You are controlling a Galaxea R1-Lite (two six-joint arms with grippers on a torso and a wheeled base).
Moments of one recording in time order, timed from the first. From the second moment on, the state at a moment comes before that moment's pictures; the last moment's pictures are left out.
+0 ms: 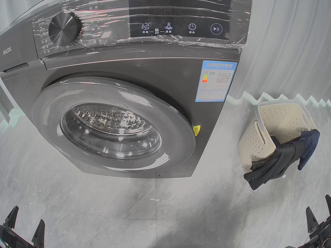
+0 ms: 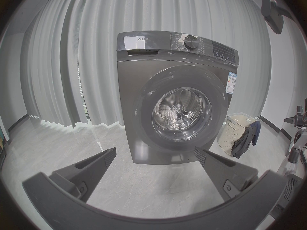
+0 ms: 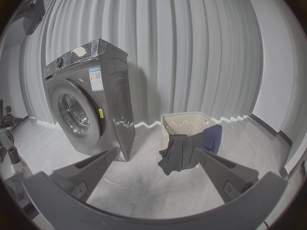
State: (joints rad) left arm 0.00 0.02 -0.02 0.00 -0.01 -0.02; right arm 0.00 0.02 -0.02 0.00 0.00 0.00
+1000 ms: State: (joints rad) left arm 0.00 0.02 -0.02 0.00 -0.01 -0.02; right arm 0.00 0.02 -0.02 0.00 0.00 0.00
